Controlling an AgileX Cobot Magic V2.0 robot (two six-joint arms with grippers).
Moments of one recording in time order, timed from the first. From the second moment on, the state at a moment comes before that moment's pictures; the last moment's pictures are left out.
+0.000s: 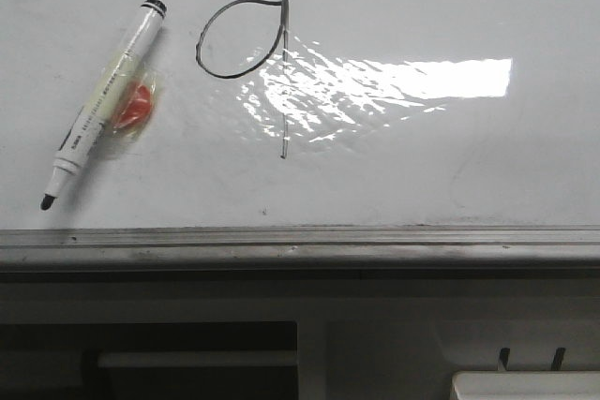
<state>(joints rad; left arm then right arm) -0.10 -0.01 0.00 0.12 -0.20 -0.43 0.82 0.13 -0.10 0.02 -0.04 -0.01</state>
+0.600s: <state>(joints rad) -0.09 -0.01 0.00 0.32 0.36 -0.43 0.82 0.13 -0.10 0.02 -0.04 -0.01</state>
